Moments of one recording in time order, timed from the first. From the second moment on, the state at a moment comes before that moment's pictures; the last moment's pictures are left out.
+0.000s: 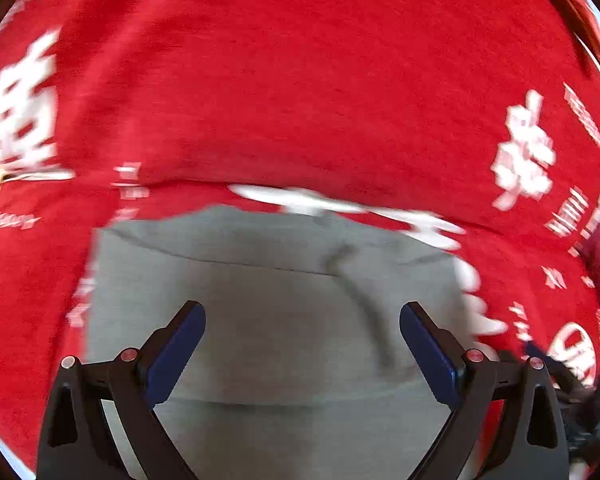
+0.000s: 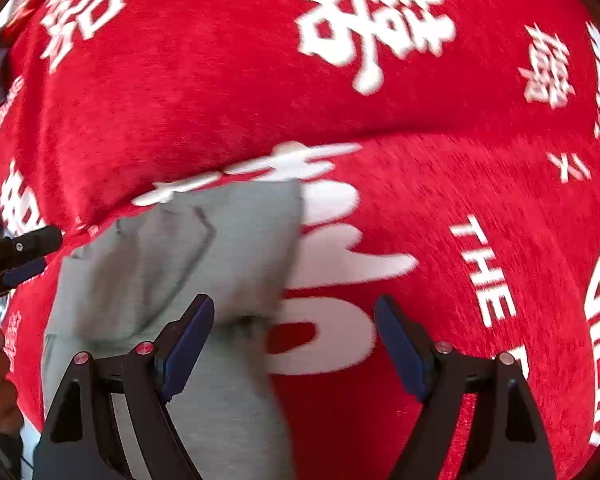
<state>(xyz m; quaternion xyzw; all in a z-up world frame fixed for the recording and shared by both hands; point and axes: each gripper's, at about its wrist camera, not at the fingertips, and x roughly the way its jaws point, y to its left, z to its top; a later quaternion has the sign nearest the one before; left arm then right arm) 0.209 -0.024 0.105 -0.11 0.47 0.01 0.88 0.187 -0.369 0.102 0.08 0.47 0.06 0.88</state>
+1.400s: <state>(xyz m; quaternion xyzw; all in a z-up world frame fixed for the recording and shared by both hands) 0.227 0.101 0.022 -0.12 0.55 0.14 0.81 0.268 -0.254 0.046 -0.03 0.55 0.03 0.84</state>
